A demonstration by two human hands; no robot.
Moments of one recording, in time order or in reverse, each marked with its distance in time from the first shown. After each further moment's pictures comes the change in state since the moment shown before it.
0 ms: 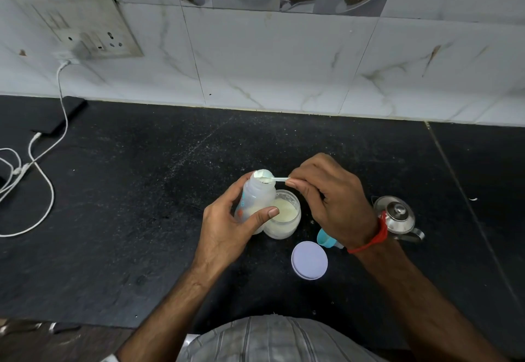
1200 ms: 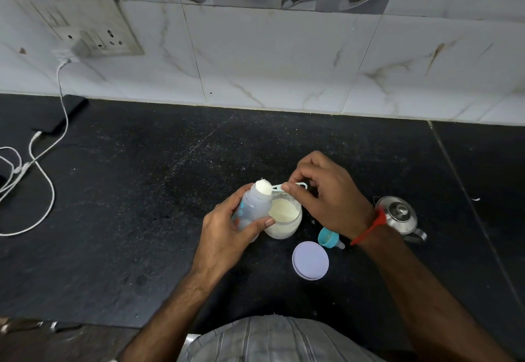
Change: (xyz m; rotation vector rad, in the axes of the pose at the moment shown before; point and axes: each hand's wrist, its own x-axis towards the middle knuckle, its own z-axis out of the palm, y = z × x) left_hand -0.005 -0.034 0.000 0.175 -0.014 -0.048; right_hand 0.007 0.007 0.006 0.180 -0.237 0.313
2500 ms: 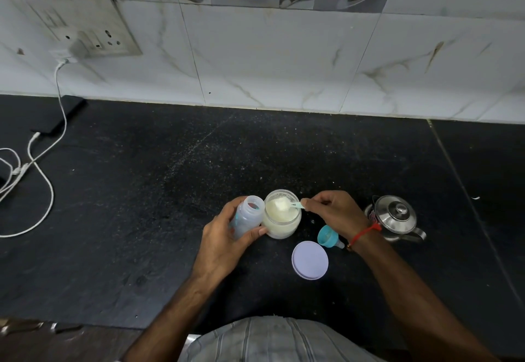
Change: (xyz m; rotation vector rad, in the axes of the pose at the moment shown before) left_hand -0.006 -0.032 0.010 -0.077 -0.041 -0.104; right_hand -0.024 0.056 0.028 0.379 -0.097 0.769
